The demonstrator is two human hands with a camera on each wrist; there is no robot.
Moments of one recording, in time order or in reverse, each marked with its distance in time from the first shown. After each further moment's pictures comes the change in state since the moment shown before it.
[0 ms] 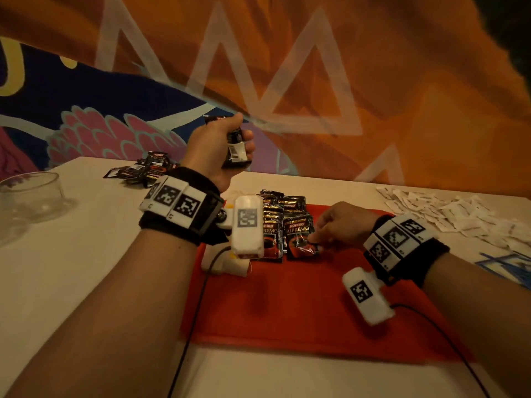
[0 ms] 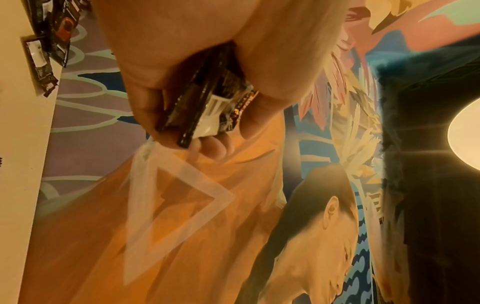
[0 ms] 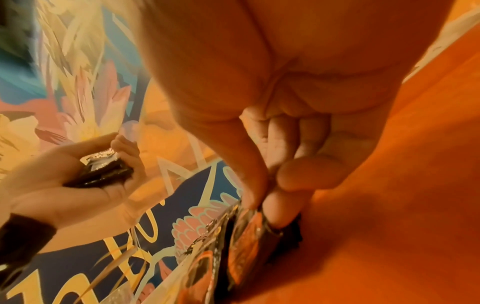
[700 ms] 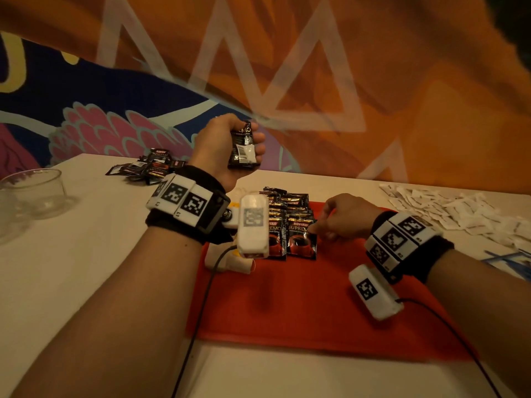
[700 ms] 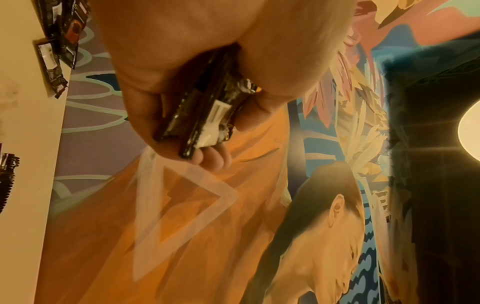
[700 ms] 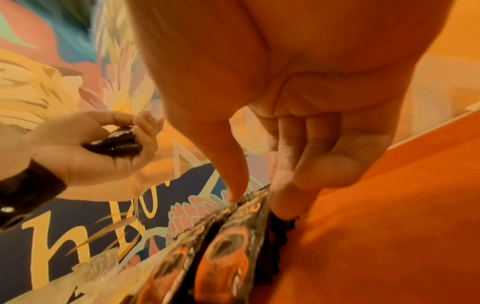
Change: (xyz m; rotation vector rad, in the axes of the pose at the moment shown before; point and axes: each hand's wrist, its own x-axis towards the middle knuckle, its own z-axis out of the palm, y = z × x) left_hand -0.011 0.001 0.007 -0.057 -0.041 -0.084; right_hand 0.000 -0.008 0.002 -0.147 0.160 -0.028
